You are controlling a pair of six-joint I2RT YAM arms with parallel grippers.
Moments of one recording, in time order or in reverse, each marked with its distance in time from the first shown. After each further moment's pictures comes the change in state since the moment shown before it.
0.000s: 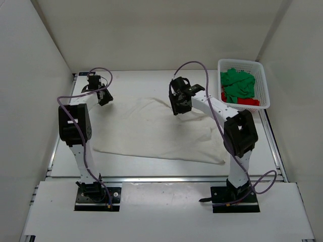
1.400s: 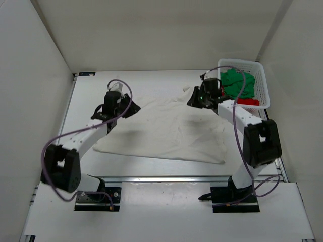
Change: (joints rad) left arm -0.370 -0.735 -0.623 0.190 0.101 -0.228; right arm -0.257 -0.359 -0.537 0.543 -0.350 0.215
